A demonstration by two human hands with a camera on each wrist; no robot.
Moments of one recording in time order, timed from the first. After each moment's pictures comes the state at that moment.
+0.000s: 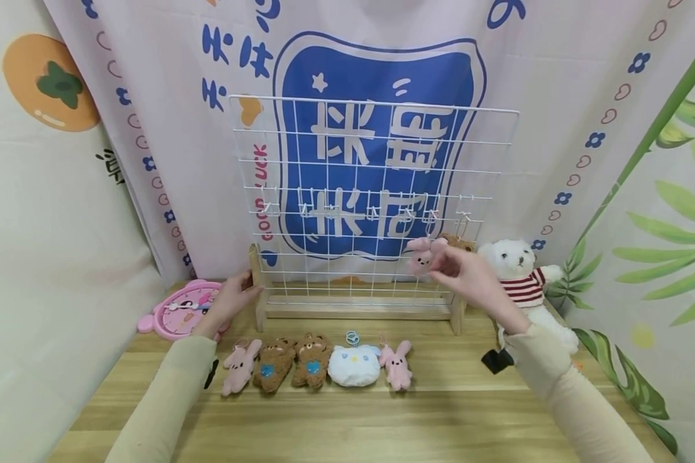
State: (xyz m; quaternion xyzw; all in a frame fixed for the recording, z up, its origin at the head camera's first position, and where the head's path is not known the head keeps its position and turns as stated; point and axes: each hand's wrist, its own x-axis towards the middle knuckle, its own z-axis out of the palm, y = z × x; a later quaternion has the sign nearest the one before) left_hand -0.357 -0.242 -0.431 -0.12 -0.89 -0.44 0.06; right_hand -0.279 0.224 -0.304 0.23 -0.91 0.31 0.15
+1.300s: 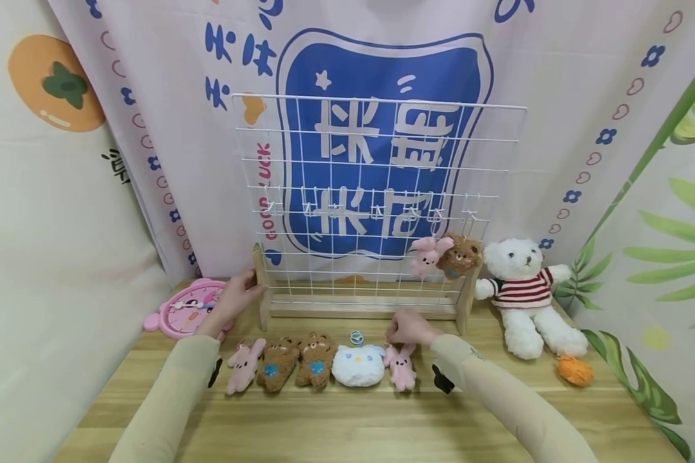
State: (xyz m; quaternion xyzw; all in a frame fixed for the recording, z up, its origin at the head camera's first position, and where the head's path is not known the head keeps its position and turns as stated) left_hand -0.355 -0.241 -0.428 -0.12 -0.89 -0.43 0.06; right_hand -0.335 0.161 -0.462 0.22 -0.95 0.20 -0.06
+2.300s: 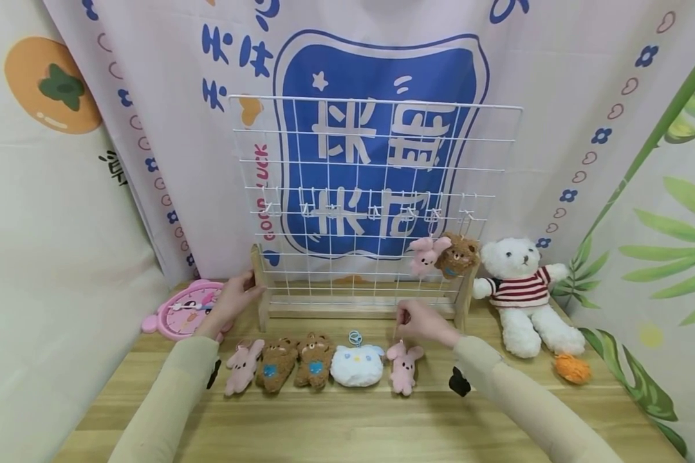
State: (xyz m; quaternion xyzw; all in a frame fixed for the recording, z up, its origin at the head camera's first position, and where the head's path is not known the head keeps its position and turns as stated) left_hand -0.356 -0.241 -0.430 -0.11 -0.89 -0.43 0.05; right_hand -0.316 0.185 -0.427 0.25 -0.92 0.29 -0.04
